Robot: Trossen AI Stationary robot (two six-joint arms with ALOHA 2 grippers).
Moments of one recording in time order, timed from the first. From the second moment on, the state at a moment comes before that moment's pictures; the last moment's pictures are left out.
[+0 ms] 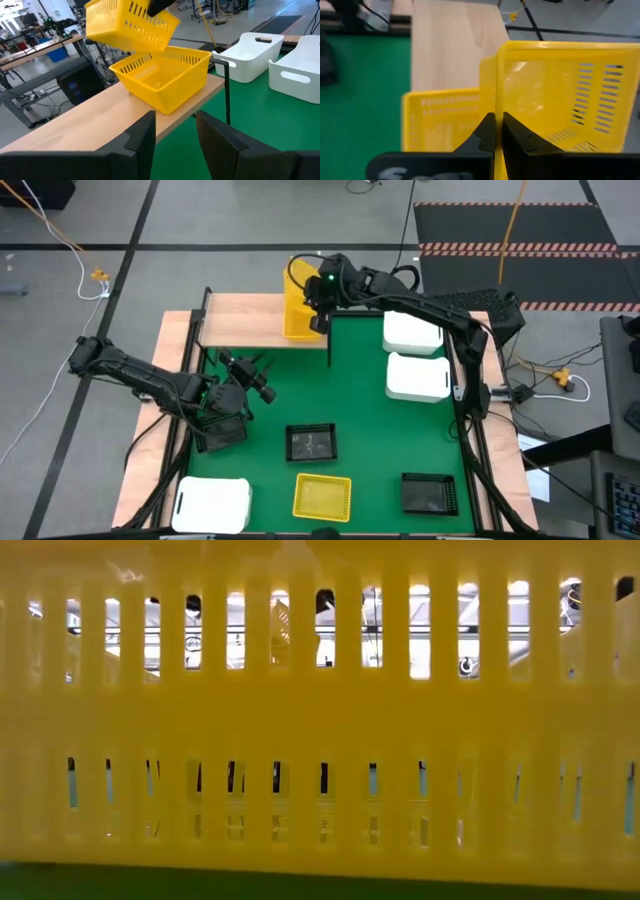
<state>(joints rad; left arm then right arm) -0.28 1.09 0.70 -0.13 -1.13 -0.27 -0.40 1.98 2.07 -0.74 0.00 -0.31</state>
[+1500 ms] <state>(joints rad) -0.28 1.09 0.70 -0.14 -1.12 -0.28 -0.23 1.97 2.07 -0.90 0.24 -0.22</state>
